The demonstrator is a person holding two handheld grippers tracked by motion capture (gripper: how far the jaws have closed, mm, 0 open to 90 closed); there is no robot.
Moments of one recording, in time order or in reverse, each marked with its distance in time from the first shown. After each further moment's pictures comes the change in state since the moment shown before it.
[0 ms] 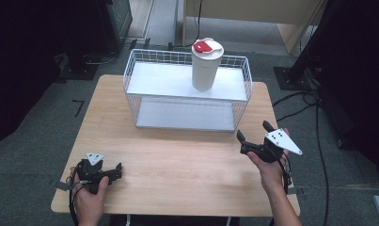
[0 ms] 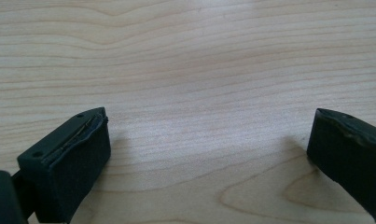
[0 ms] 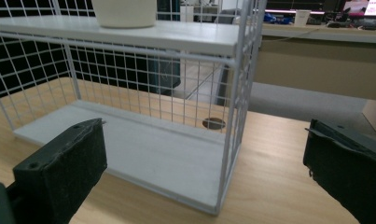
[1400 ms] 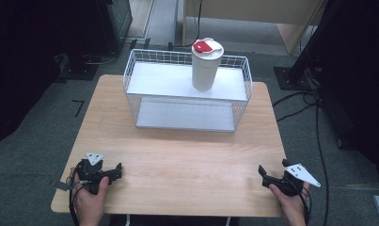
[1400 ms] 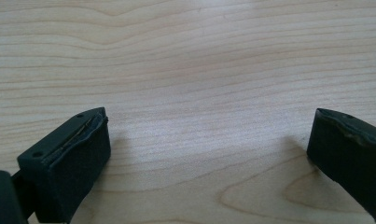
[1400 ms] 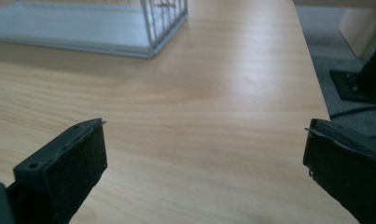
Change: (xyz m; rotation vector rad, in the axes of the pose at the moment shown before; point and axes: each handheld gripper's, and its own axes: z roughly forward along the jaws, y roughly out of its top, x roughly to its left) left arm 0.000 0.000 0.000 0.000 0.000 0.000; right arm -0.056 -0.106 -0.072 0.255 -0.104 0.095
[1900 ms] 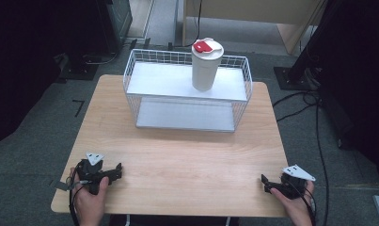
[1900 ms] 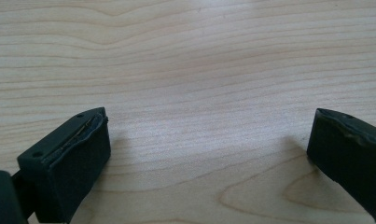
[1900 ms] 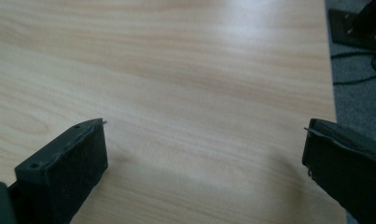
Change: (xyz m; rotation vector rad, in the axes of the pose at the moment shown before) left arm 0.000 0.000 0.000 -0.001 0.000 0.000; right arm -0.008 -0.010 0.002 0.298 -0.057 -0.070
